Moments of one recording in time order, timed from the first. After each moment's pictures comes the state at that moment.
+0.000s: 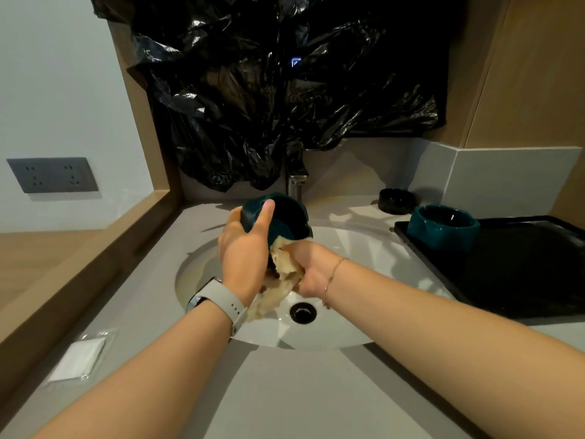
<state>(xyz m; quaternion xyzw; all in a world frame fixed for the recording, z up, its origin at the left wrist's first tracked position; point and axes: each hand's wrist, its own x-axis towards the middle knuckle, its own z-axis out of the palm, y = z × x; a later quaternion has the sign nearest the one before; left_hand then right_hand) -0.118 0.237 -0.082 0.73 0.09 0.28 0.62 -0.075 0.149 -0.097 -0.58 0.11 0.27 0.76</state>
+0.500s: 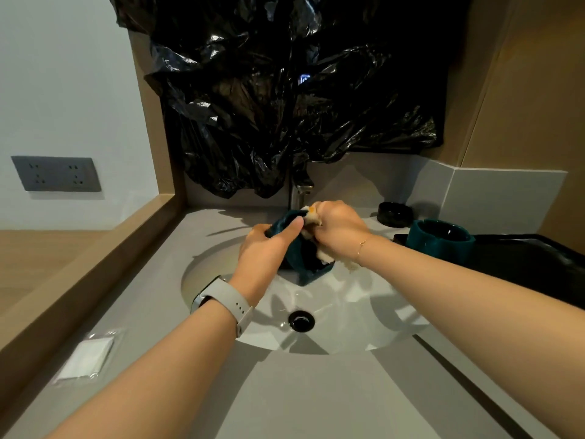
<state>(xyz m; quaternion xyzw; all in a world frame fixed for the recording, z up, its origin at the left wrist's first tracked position) -0.116 0.235 -0.078 0.73 0.05 0.12 0.67 -0.066 0.105 -0.028 -0.96 -0.16 -0.11 0.20</state>
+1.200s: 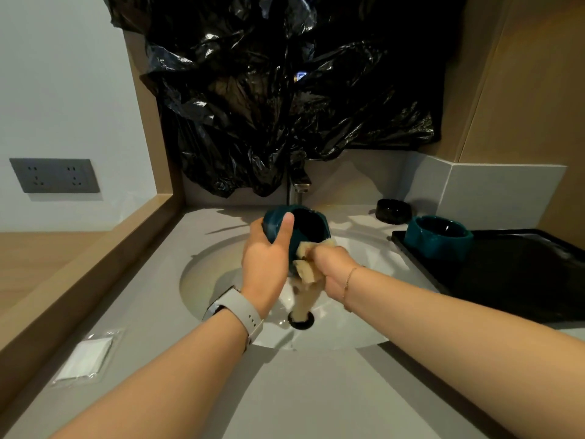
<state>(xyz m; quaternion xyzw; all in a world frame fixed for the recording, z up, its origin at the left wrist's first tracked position) -0.124 0.219 -0.083 0.71 0.04 0.24 0.66 -0.091 0.120 -0.078 -0.67 0.13 0.09 0.73</state>
